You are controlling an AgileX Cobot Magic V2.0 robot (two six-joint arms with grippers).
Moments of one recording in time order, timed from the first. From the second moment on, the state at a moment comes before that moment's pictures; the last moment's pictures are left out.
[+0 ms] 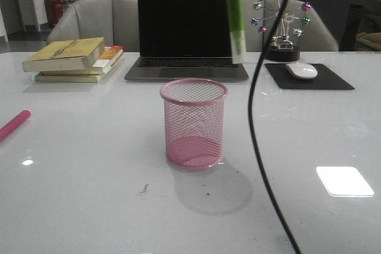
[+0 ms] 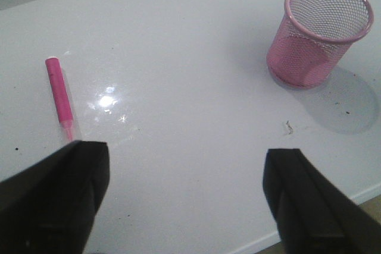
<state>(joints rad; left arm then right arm) -0.40 0.86 -0.70 -0.02 0.63 0.08 0.60 1.37 -0.75 0.18 -0.49 -0.07</state>
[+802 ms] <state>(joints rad) -0.40 0.86 -0.70 -0.02 0.62 0.08 0.63 1.81 -0.75 0.08 -0.89 -0.07</state>
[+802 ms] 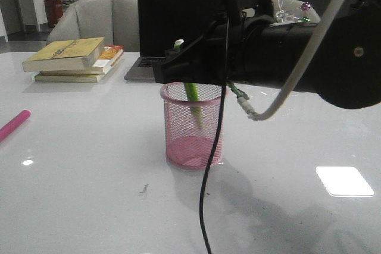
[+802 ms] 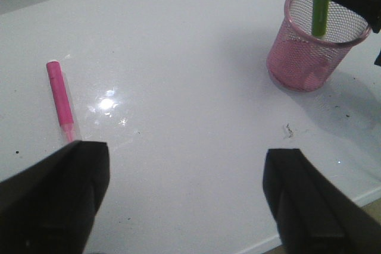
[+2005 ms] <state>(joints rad) -0.40 0.86 -0.70 -0.02 0.62 0.06 0.63 0.91 -0.75 0.07 0.71 -0.04</state>
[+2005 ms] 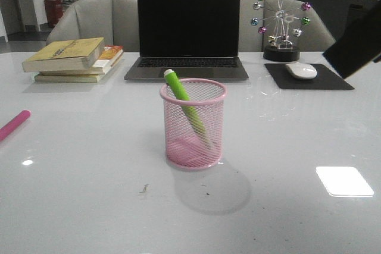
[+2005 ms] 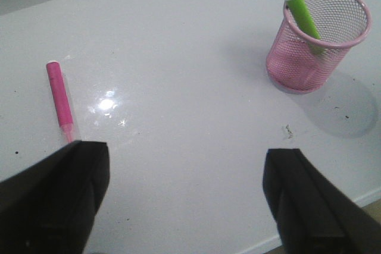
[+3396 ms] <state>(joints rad) -0.10 2.04 -1.47 0.08 0.81 -0.02 0.63 0.83 -0.75 0.08 0.75 -0.04</state>
